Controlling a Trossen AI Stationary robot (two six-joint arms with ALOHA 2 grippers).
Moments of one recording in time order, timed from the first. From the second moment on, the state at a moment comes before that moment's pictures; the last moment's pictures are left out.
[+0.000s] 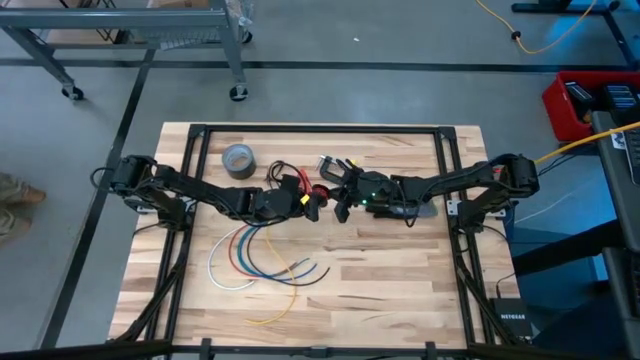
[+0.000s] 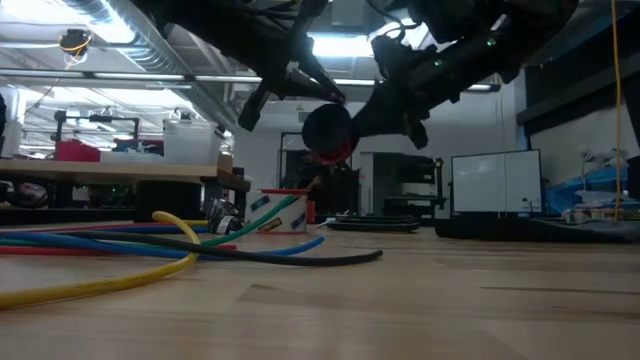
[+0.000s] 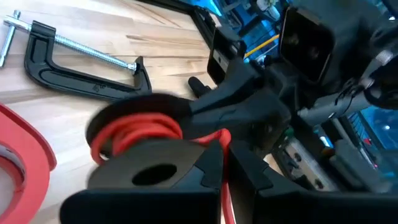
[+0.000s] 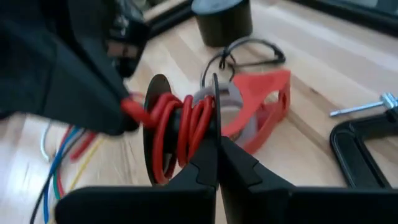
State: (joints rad) left arm -0.10 1.58 0.89 0.29 -0.50 -1.04; right arm -0.07 1.54 0.77 0.30 0.15 0.45
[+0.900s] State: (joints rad) left arm -0.17 1.58 0.89 0.26 -0.56 -0.88; right arm -0.07 1.54 0.77 0.52 0.21 0.50
